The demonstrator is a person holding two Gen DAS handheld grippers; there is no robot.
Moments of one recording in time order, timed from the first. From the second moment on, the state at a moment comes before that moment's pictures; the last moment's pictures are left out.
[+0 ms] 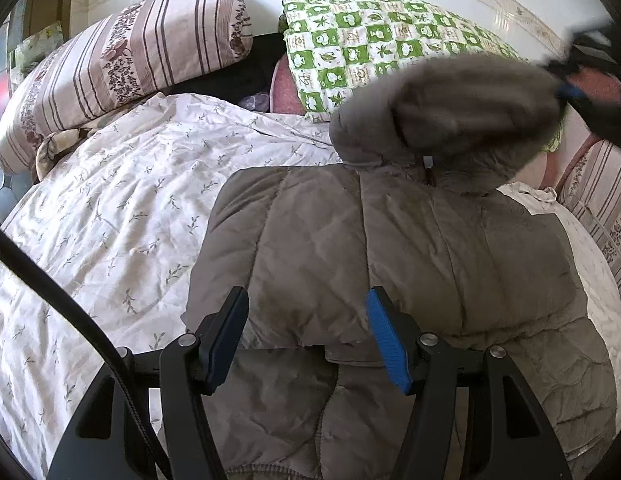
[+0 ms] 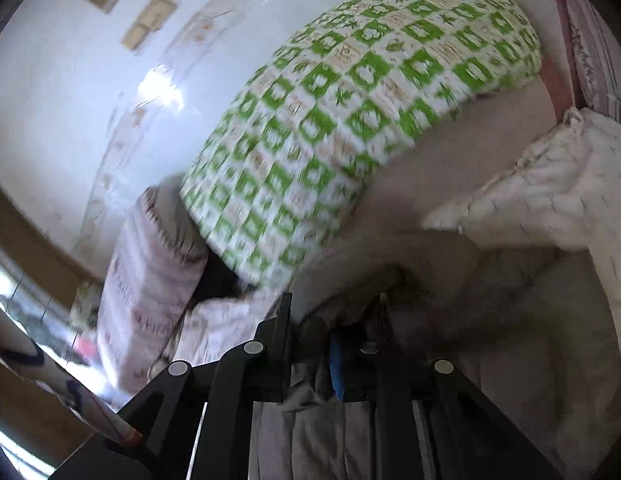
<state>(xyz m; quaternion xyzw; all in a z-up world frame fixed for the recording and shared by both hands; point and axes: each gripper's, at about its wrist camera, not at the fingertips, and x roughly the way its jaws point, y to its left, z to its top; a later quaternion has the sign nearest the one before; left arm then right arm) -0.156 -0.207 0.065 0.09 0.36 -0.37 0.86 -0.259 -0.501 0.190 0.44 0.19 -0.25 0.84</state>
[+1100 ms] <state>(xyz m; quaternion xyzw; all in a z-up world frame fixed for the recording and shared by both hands) -0.150 -0.202 0.067 0.08 0.36 -0.36 0.86 -0.277 -0.392 0.126 0.28 0.29 -0.22 0.89</state>
